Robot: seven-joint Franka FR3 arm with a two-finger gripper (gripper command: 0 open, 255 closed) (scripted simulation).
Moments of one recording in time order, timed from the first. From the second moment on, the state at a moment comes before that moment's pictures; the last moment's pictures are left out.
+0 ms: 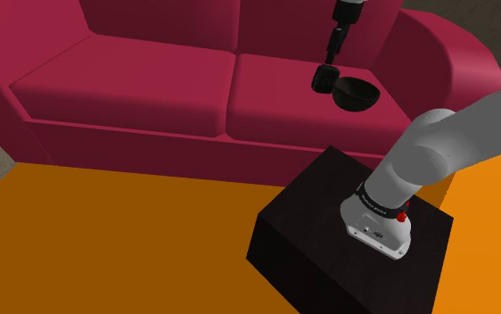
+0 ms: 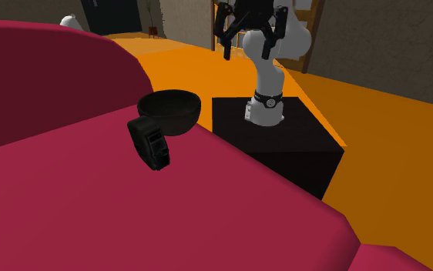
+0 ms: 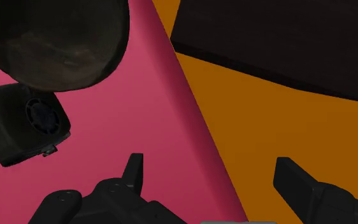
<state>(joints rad) -0.02 -0.55 -0.31 -2.35 -0.24 1.81 -0.48</state>
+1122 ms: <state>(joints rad) -0.05 0.09 -0.59 -1.97 -0.06 2.03 -0.98</state>
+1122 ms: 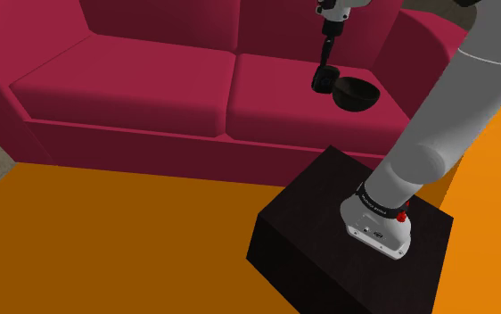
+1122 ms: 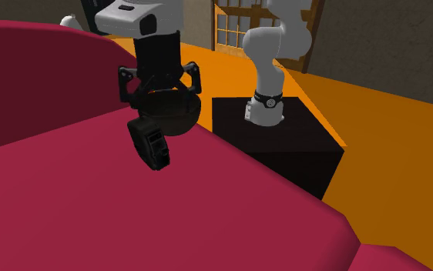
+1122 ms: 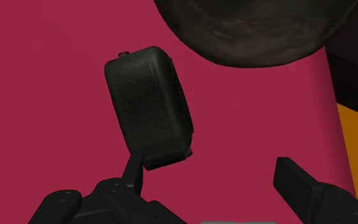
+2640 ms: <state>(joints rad) -0.10 0.26 -0.58 -1.93 0.04 2.14 -1.08</state>
